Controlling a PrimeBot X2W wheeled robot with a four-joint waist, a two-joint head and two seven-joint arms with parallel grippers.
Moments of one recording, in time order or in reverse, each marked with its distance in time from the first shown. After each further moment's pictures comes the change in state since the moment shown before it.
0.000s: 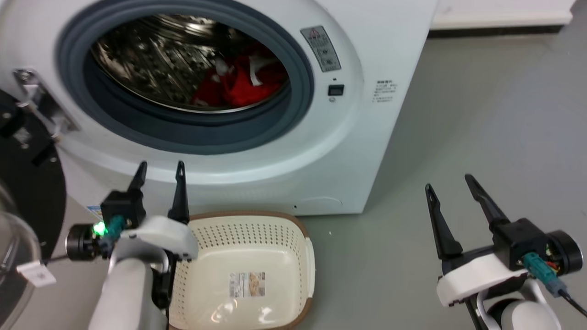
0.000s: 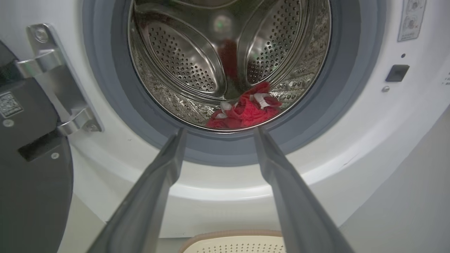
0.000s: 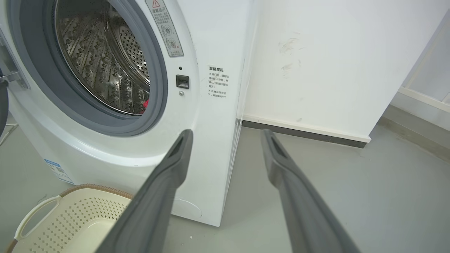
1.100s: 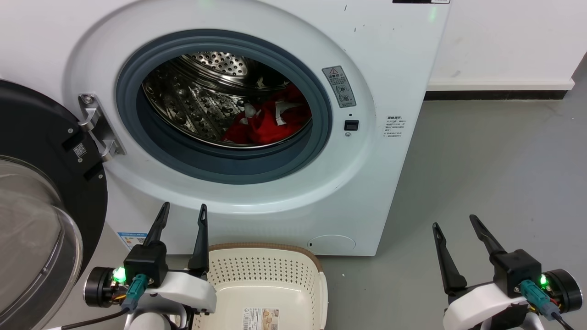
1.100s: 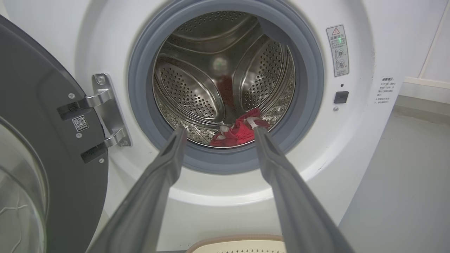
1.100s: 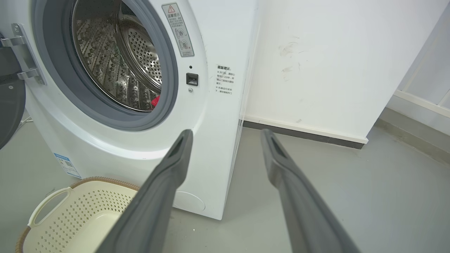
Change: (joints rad) left arm 0.222 -0.032 -0.053 -0.190 0.047 -0.002 -0.034; right arm 0.091 0.000 -0.036 0.073 -0.007 0.000 -0.020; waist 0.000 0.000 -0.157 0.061
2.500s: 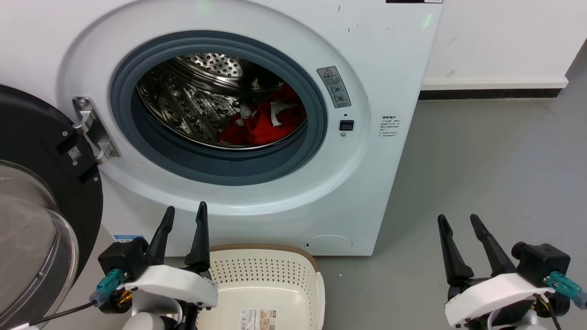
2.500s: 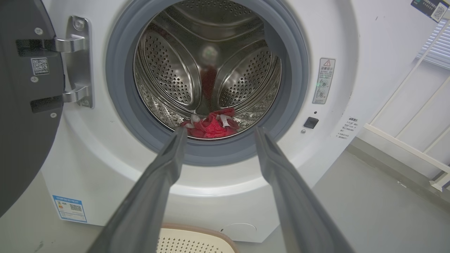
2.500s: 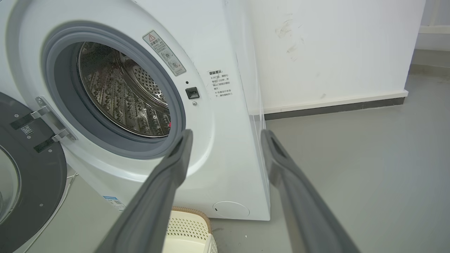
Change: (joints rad) left arm 0.005 -0.016 0.001 -0.027 -0.337 -0.052 0.086; right arm -0.035 0.000 -0.003 0.062 0.351 0.000 0.004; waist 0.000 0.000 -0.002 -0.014
